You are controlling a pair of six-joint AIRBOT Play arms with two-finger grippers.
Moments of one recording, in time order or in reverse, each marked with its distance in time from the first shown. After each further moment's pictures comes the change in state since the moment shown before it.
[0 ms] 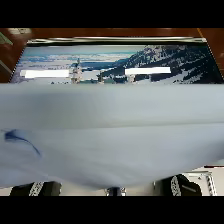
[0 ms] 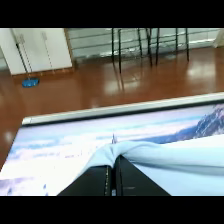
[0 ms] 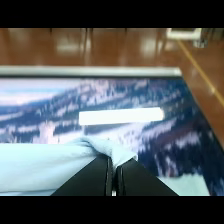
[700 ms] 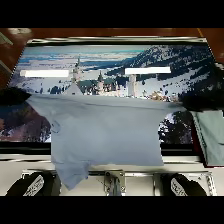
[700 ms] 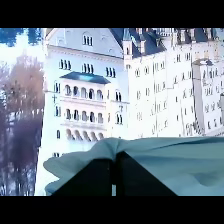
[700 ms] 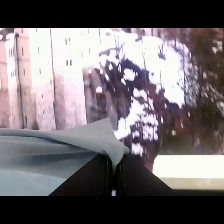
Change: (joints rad) left arm -0.047 -0.289 -0.937 -0.079 0.412 0.092; right arm 0.183 -0.426 -0.822 -0.019 -0.370 -0.014
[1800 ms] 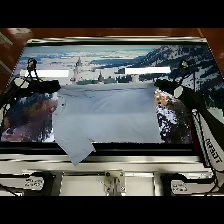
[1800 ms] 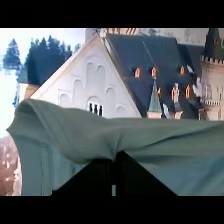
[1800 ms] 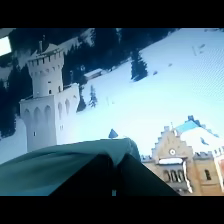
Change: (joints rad) left arm -0.135 -0.667 0.114 -0.129 0.458 0.081; right arm 0.172 -0.527 -0.037 0.091 -0.981 0.184
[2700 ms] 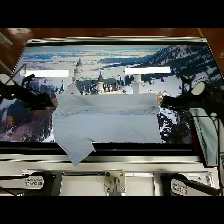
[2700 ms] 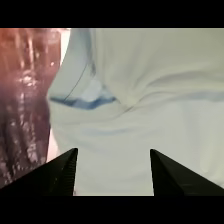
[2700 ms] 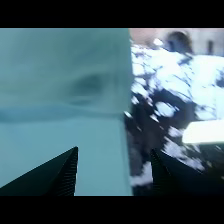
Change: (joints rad) left arm 0.126 0.061 0.059 0.227 -0.623 -0.139; right arm -0.125 0.172 0.000 -0.046 0.776 -0.099
